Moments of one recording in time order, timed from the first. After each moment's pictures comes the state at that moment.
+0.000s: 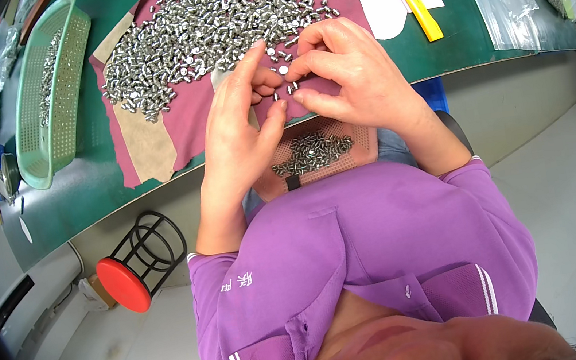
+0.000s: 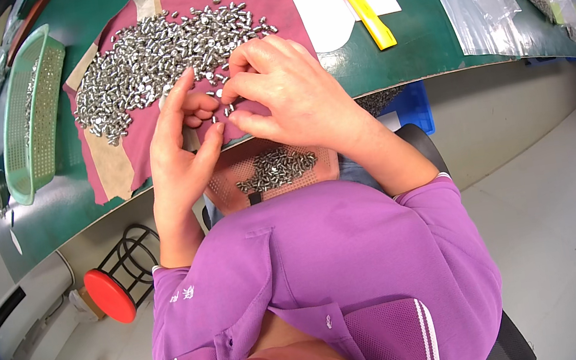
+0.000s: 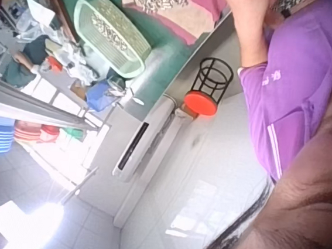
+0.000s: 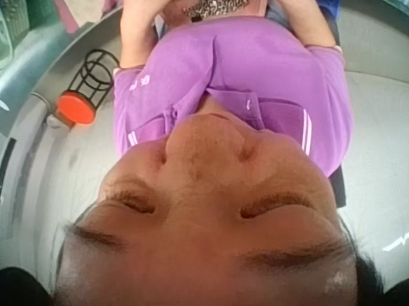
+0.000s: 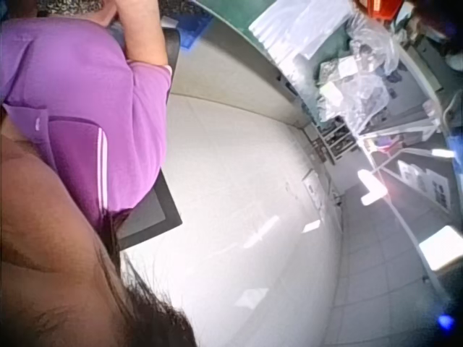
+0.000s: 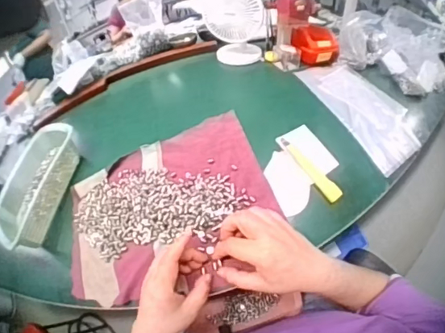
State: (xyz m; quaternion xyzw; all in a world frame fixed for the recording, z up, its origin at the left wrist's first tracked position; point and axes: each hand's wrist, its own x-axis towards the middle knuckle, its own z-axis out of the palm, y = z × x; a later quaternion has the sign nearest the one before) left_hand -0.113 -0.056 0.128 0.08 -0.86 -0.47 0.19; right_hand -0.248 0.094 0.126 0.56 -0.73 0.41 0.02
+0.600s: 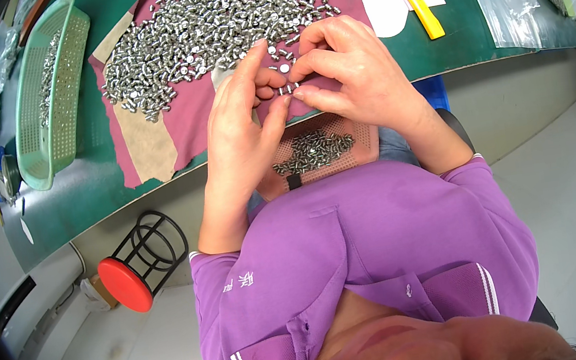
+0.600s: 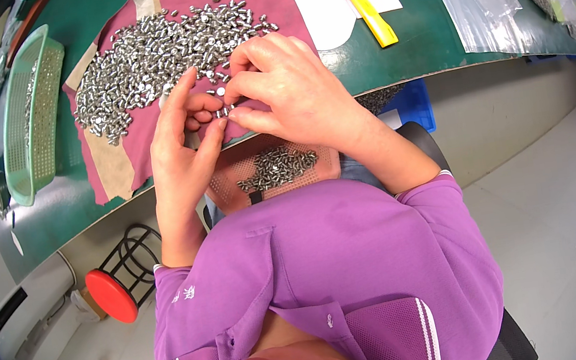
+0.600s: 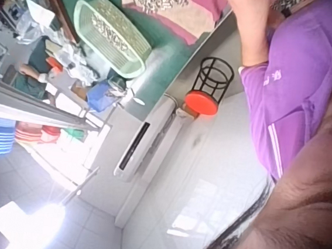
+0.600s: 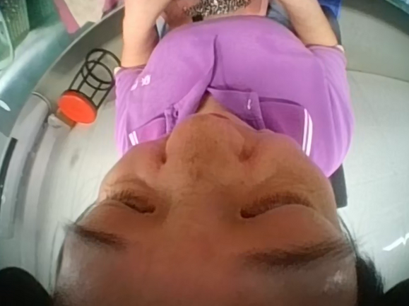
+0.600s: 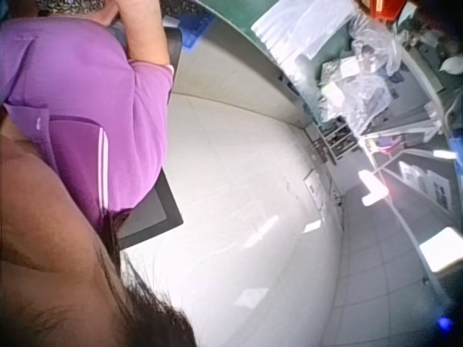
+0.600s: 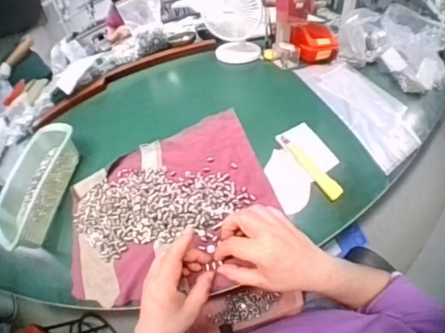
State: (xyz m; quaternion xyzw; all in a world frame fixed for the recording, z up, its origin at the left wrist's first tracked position) left_hand -0.115 -0.054 0.129 0.09 -0.86 -0.47 0.18; right_hand -0.250 0.095 0.124 0.56 -0.73 0.40 0.02
